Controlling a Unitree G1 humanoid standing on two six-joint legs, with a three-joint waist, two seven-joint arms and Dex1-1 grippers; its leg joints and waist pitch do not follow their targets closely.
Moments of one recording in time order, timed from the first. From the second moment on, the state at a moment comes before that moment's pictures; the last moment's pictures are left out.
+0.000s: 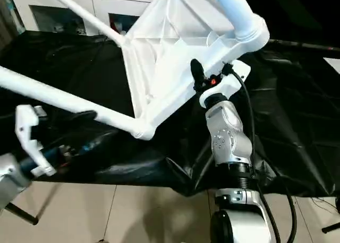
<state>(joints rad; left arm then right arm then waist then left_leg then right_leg) 0.00 0.49 0.13 -0.51 -0.63 0.53 -0.63 -0.64 -0.02 -0.23 0.35 0.47 0.18 0.17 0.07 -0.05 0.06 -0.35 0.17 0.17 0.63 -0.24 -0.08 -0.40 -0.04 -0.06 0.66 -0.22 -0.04</state>
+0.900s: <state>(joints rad) -0.23 0.48 -0.03 -0.38 -0.29 0.33 -0.53 -0.73 -0.17 -0.04 0.46 0.02 -0.01 -0.15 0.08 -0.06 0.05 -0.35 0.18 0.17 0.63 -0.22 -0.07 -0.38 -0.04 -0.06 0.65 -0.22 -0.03</state>
